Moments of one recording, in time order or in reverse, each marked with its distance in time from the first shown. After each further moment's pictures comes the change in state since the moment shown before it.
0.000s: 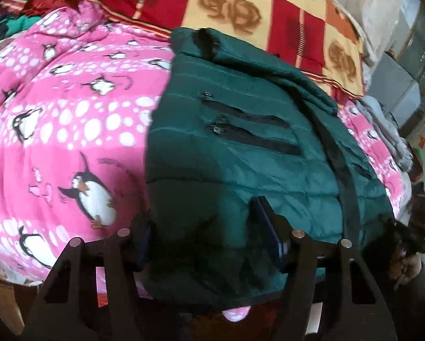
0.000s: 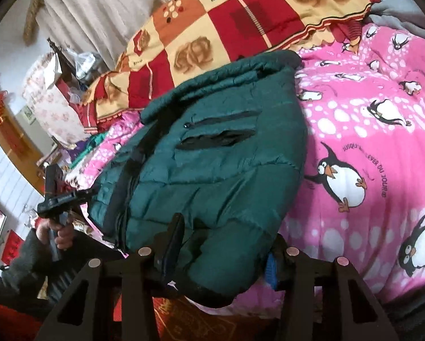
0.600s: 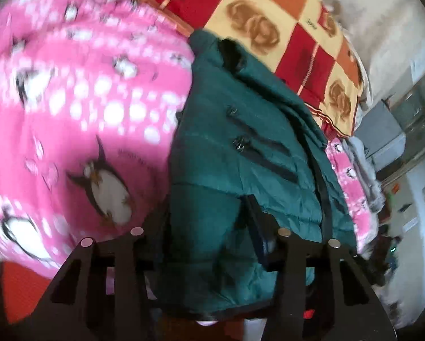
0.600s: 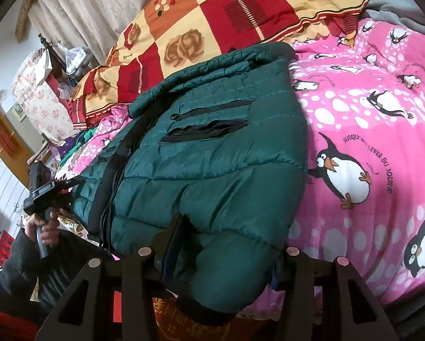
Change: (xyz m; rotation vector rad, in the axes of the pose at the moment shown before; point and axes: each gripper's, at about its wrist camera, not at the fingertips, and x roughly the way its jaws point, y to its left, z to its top) left arm -0.003 0.033 0.000 -0.219 0.009 -0.213; right arm 0.014 -0.001 -0.001 -0.012 0.010 -0.028
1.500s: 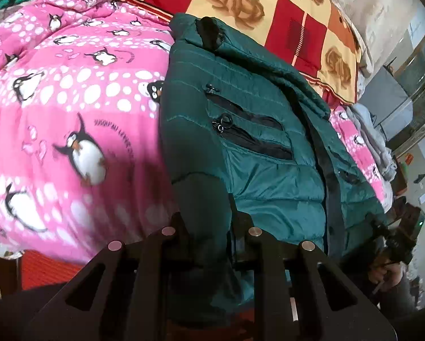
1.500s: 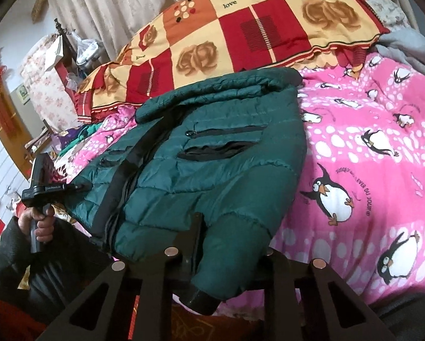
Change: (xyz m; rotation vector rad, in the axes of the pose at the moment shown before) left arm -0.005 -0.040 -0.031 0.137 0.044 0.111; right arm -0.037 0.025 0.003 -0.127 -0.047 -0.042
